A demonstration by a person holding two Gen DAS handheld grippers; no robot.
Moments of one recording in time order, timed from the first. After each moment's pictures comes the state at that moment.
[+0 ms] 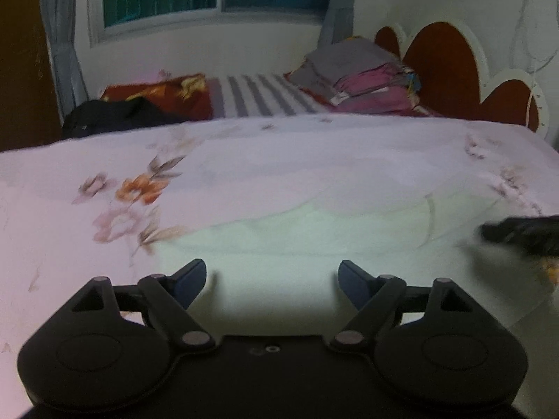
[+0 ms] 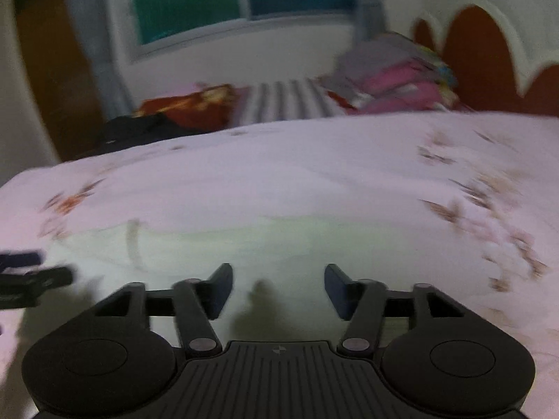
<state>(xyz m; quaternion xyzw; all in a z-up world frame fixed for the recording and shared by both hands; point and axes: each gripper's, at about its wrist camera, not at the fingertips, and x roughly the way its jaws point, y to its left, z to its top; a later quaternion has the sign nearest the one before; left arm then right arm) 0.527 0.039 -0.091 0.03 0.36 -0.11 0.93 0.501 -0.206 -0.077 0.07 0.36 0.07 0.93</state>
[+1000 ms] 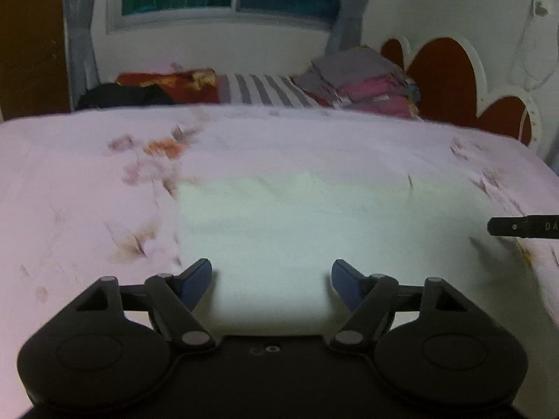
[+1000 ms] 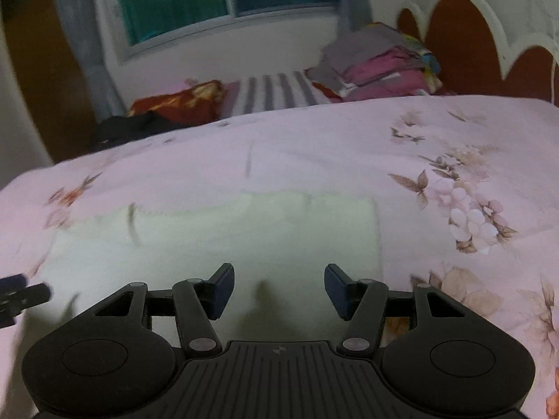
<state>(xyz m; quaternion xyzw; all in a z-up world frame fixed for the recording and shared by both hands) 0.466 0.062 -0.101 -0.01 0.37 -0.10 0.92 0.464 -0.237 -0.071 0.09 0.38 0.05 0.92</state>
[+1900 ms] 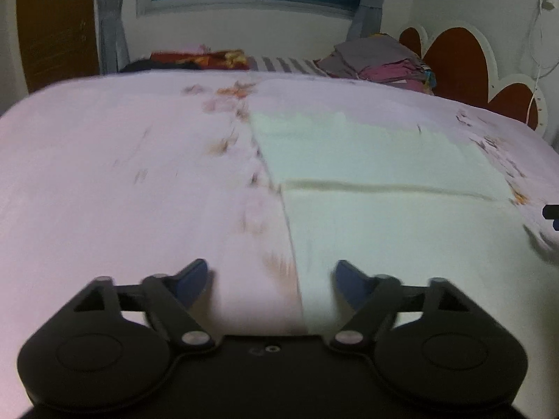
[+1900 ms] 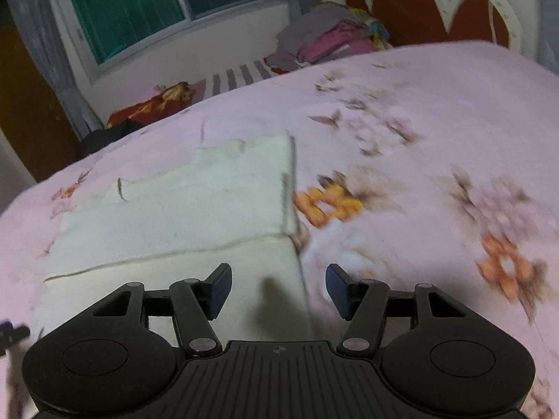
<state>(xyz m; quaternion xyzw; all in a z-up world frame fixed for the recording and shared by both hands) 0.346 0.123 -0.103 -0.02 0.39 -0.06 0.92 0.353 -0.295 -0.064 0.17 0.40 0.00 0.90</state>
